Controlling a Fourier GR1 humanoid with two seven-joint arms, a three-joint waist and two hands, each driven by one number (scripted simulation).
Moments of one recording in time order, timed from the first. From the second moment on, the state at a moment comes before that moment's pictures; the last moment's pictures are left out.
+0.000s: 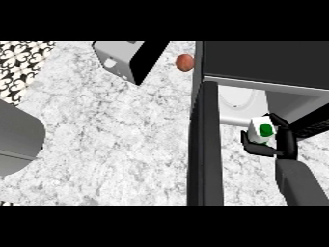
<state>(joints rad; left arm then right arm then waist) 0.58 0.29 0.40 -2.26 0.73 -0.58 -0.02 -0.44 -0.18 -0.31 -0.53 0.17 -0.27 -1.04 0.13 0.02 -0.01</state>
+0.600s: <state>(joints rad) 0.53 0.31 0.39 -2.24 0.71 -0.57 0.00 -0.44 -0.15 -0.29 -0.58 0.15 -0.32 -0.96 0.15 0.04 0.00</state>
